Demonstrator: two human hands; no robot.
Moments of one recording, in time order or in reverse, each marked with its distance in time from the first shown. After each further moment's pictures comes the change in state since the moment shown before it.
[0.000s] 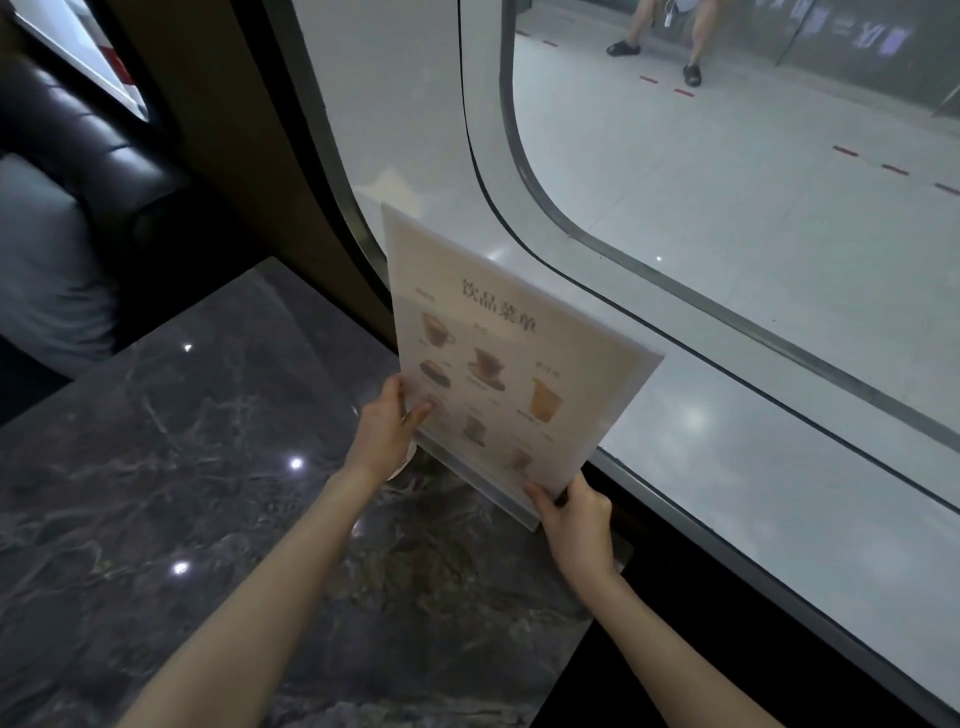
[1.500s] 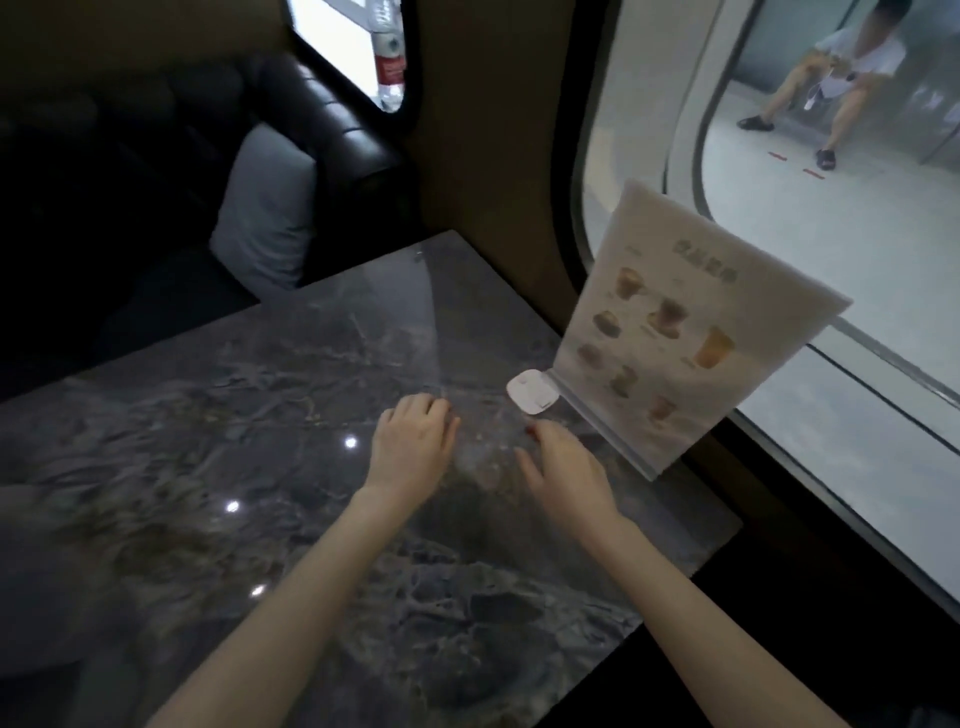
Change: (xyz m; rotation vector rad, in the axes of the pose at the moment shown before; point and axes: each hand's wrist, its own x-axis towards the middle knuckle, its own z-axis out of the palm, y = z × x) left_hand -0.178 -0.062 -0.111 0.650 0.213 0.078; right_hand -0.107 -0.104 0.078 -0.468 -0.359 -0.484
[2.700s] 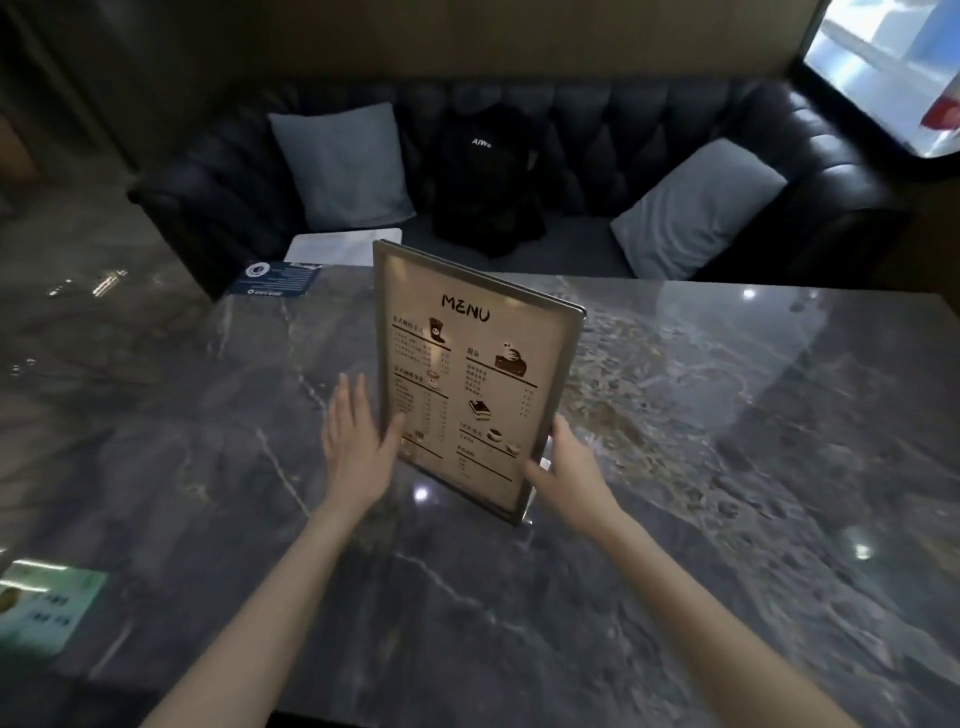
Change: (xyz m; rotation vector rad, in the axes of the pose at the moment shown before) left_hand -0.409 -0.333 -0.105 -0.204 0.379 -1.019; right_hand -0.151 -0.356 0.225 0.417 -0.551 -0.475
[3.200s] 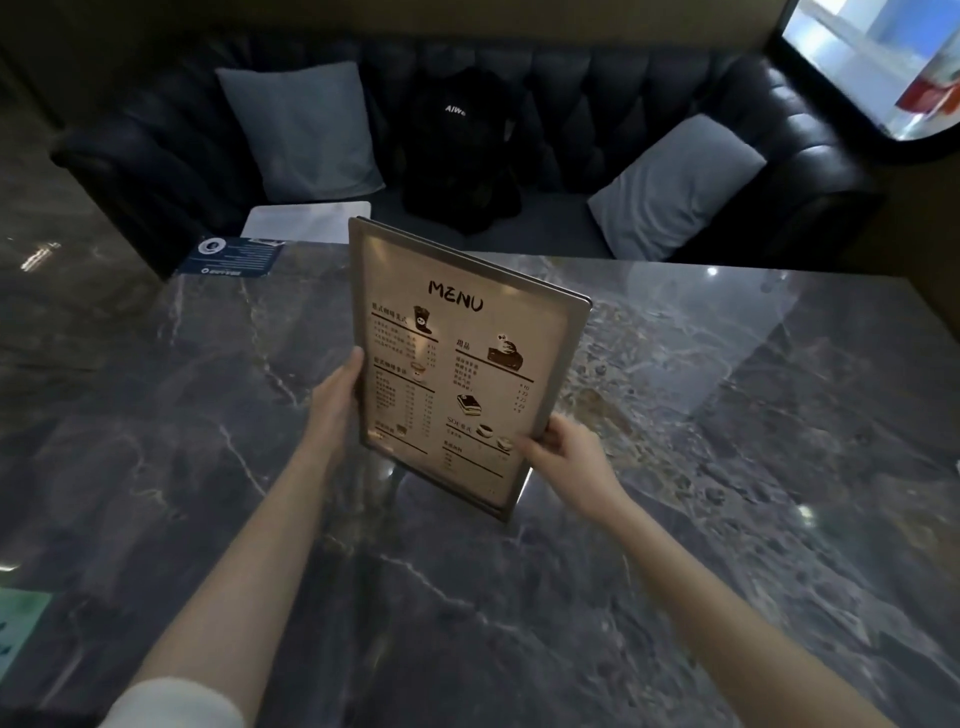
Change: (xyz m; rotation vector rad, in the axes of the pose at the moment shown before) left_hand 0.061 -0.008 0.005 -1.001 -0.179 -0.392; right_hand 0.010 0.000 -0.006 0.144 -0.003 0.081
